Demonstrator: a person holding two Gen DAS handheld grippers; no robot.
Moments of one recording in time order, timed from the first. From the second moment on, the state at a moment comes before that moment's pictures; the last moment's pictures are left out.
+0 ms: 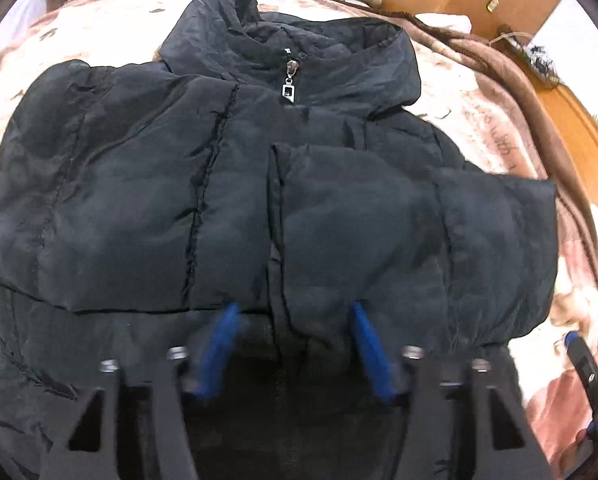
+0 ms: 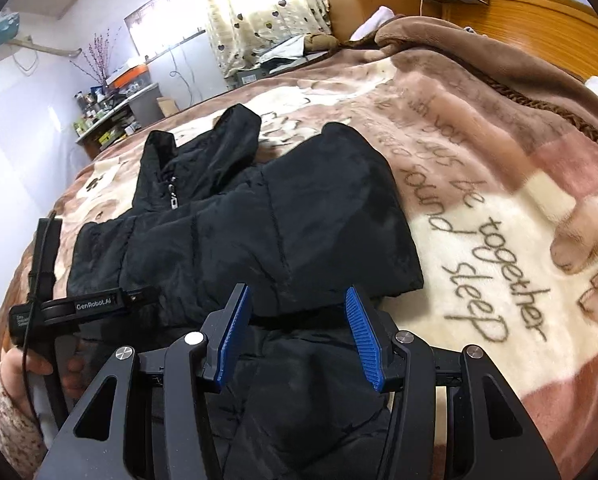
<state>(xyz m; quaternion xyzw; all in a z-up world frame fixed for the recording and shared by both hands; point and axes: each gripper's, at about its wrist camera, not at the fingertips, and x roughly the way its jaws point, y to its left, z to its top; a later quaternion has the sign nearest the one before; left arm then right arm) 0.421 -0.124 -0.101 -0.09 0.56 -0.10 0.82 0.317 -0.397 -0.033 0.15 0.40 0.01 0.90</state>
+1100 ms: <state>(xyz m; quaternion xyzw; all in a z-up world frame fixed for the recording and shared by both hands) 0.421 0.025 -0.028 -0.12 0.43 -0.03 0.89 0.374 -0.328 -0.031 0.08 0.41 0.02 0.91</state>
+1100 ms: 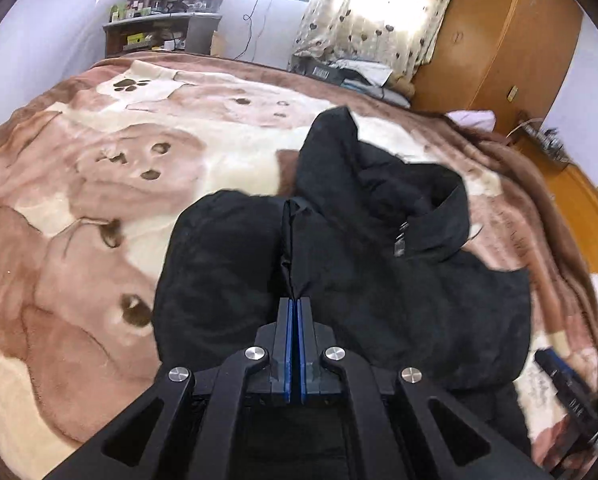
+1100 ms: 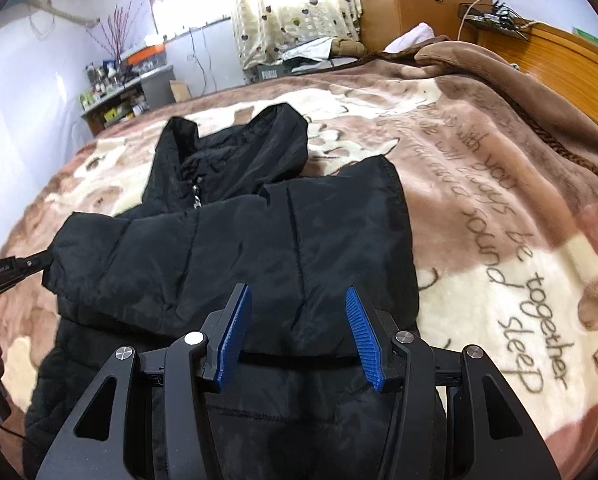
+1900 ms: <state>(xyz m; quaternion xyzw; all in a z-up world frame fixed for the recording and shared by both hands) 0.427 0.021 -0.033 -0.12 0.43 -0.04 0.89 0.409 -0.297 -0.044 0.04 0.41 0.04 0.91</state>
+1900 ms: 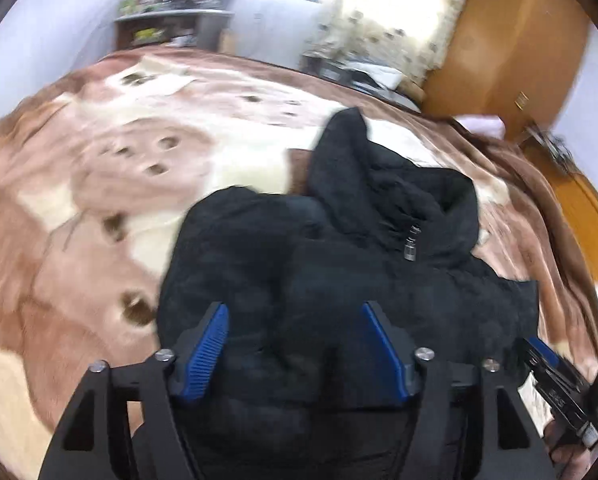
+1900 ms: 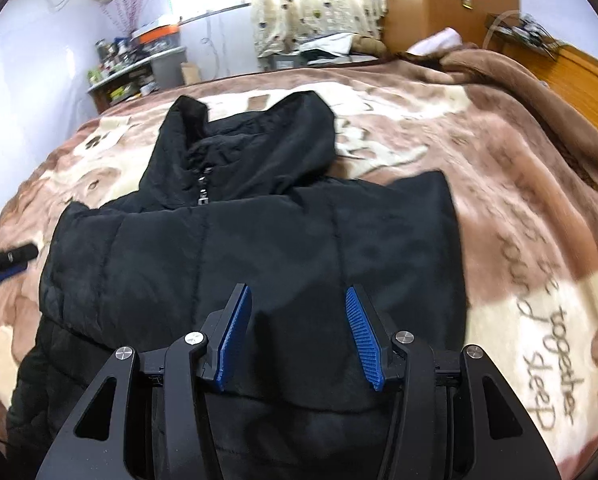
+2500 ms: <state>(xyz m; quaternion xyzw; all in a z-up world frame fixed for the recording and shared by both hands) 0.476 -0.019 -0.109 -0.06 0.50 -0.03 0.86 0.453 -0.268 -0.109 0.00 0.48 0.04 0.88</state>
